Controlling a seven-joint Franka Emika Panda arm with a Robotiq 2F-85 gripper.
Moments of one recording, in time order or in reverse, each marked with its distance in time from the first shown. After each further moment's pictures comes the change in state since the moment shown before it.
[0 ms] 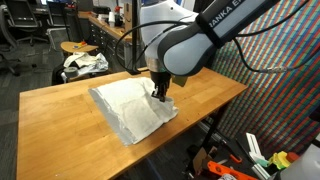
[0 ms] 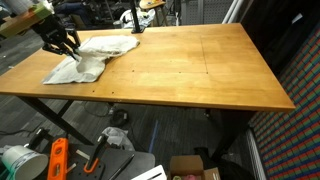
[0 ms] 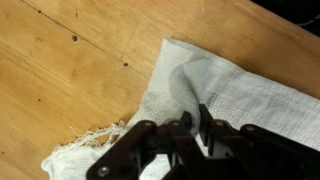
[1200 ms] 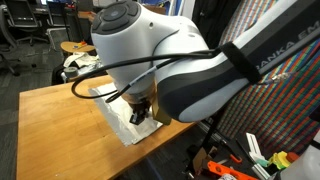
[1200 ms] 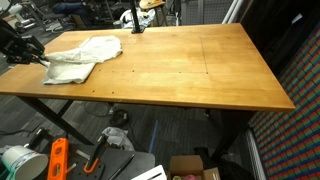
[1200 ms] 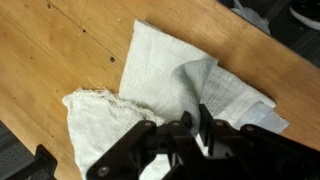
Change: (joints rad) arm 0.137 -0.024 0.196 -0.048 -0.268 -0.024 0.479
